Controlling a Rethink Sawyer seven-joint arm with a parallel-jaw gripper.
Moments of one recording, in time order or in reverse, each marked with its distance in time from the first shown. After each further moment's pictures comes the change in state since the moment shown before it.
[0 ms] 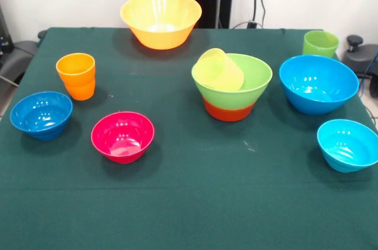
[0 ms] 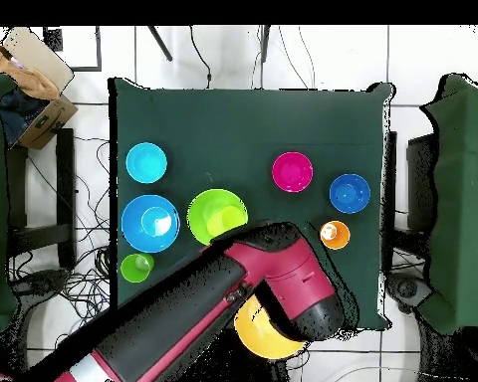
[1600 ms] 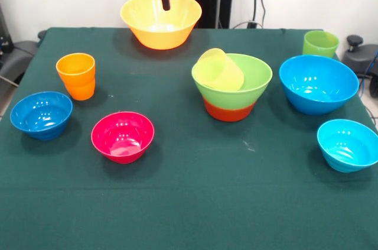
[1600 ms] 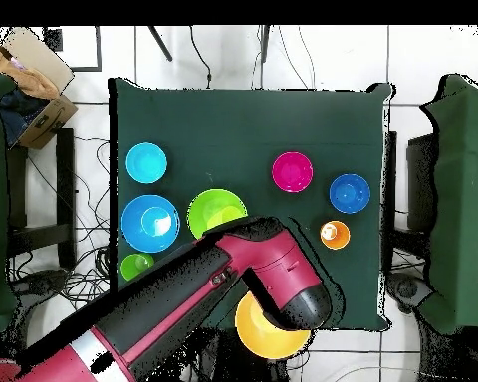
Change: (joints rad) arm 0.027 0.095 -0.004 -0.009 -0.013 0.000 0.206
